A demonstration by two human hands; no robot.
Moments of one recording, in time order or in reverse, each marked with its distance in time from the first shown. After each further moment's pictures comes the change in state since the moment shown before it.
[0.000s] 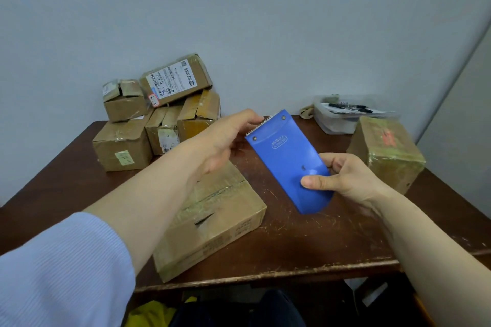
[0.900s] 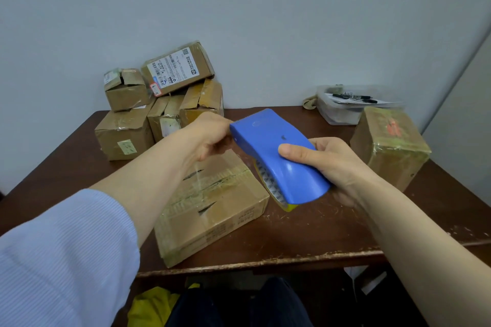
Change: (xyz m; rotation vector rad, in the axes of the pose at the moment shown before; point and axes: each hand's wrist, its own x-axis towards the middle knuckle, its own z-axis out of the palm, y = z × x) left_hand 0.033 -0.031 -0.034 0.048 0.199 -0.087; right_hand -0.013 -0.040 0.049 0.072 0.055 0.169
